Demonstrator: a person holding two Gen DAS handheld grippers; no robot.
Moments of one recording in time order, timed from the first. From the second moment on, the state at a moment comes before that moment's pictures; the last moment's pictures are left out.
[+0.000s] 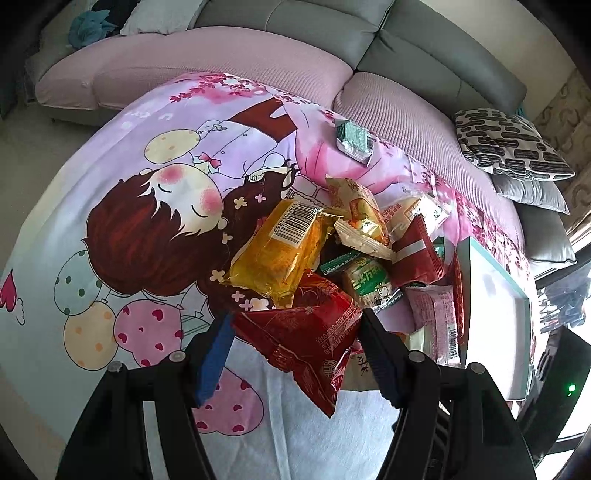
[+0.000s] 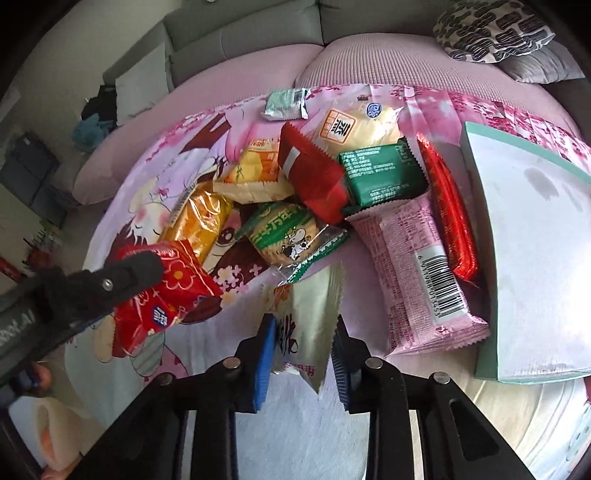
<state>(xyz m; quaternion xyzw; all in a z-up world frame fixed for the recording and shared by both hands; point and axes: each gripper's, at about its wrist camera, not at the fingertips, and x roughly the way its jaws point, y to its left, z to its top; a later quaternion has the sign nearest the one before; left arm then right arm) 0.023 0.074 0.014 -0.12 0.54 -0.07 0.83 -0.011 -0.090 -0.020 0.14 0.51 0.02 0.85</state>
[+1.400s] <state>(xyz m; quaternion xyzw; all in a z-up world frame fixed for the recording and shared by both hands) 0.008 0.011 0.054 -0.04 0.48 -0.10 0.87 -0.062 -0.202 0.070 0.25 0.36 -0.02 0.90</state>
